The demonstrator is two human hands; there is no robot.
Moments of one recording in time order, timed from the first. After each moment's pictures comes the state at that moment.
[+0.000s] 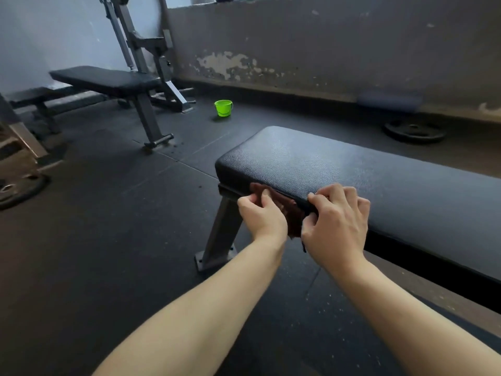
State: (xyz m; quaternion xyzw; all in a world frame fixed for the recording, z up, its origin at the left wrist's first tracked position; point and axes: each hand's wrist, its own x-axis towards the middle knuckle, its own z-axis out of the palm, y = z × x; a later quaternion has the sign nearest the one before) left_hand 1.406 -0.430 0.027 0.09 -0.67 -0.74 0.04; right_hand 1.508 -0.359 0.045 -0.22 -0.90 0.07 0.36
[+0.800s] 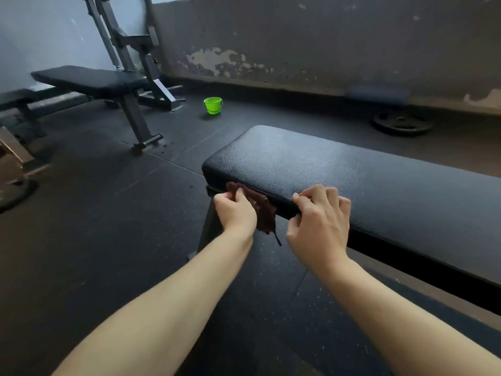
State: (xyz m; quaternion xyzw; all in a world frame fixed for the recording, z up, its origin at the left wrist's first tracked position) left_hand 1.386 -0.450 0.041 0.09 -0.72 -0.68 0.02; right_hand 1.512 -0.358 0.047 -0.21 -0.91 0.08 0.36
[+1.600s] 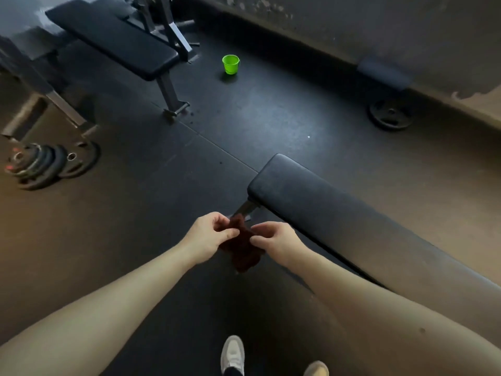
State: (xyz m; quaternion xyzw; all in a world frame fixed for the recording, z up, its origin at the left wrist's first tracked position) left_hand 1.443 -0.716 0.552 -0.10 -0.83 -0.41 -0.35; right_hand 1.539 -0.532 0.533 -0.27 -0.76 0.57 -0.17
